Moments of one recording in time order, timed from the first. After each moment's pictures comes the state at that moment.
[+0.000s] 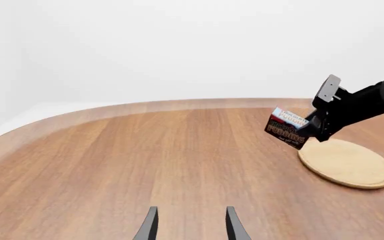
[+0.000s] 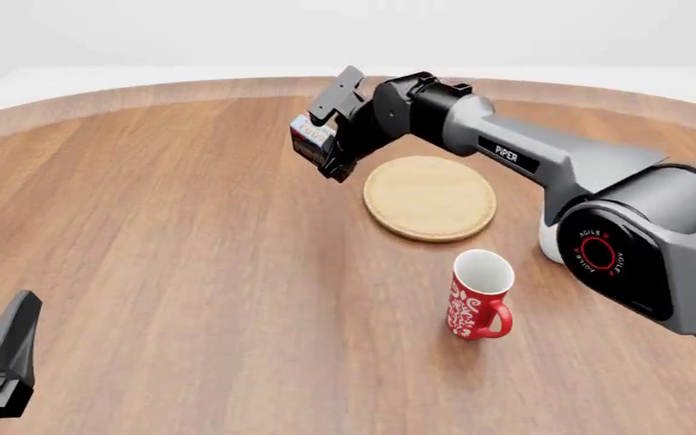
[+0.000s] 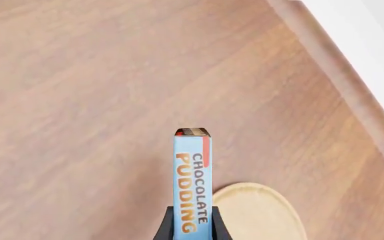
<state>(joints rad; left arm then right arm) 0.00 0.01 0.00 0.00 0.00 0.53 2.25 -2.00 0.57 -0.47</state>
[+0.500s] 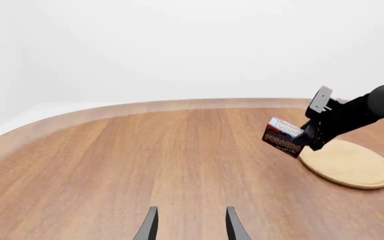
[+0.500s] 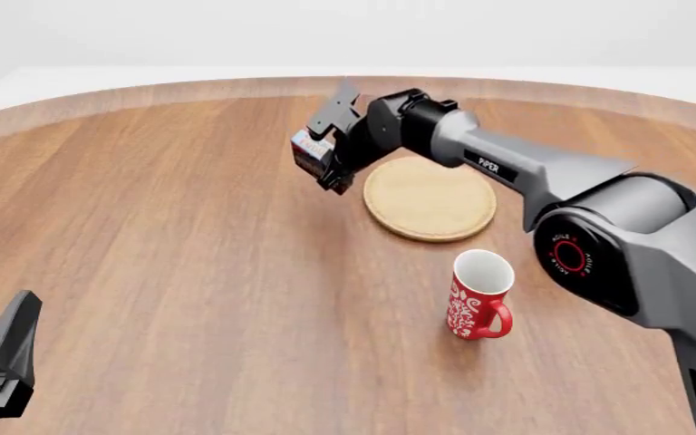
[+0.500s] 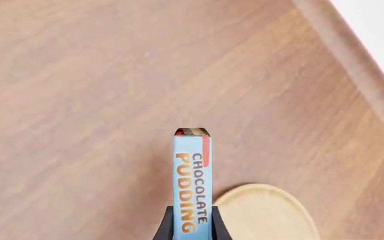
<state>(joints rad) 0.00 0.01 0.00 0.00 0.00 0.53 2.33 -2.04 0.57 -0.47</state>
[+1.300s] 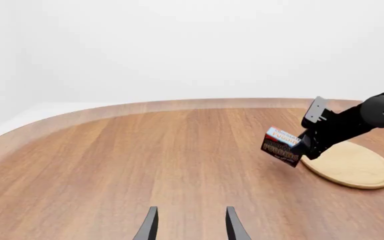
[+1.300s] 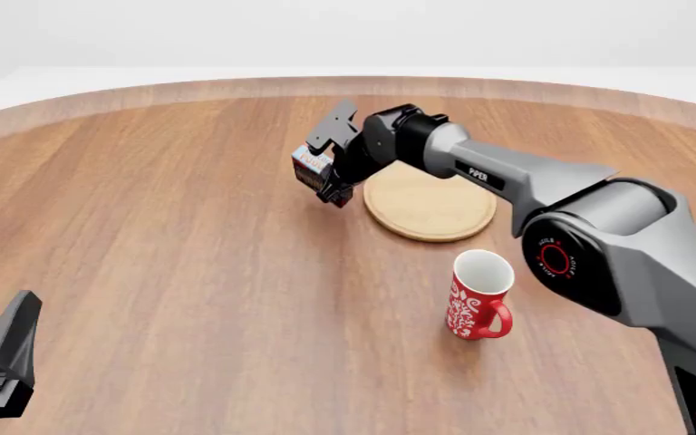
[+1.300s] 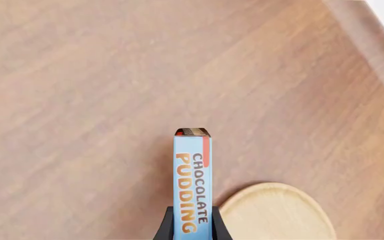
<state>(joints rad) 0.00 0.01 0.00 0.00 0.00 0.53 2.37 -2.03 0.56 -0.45</state>
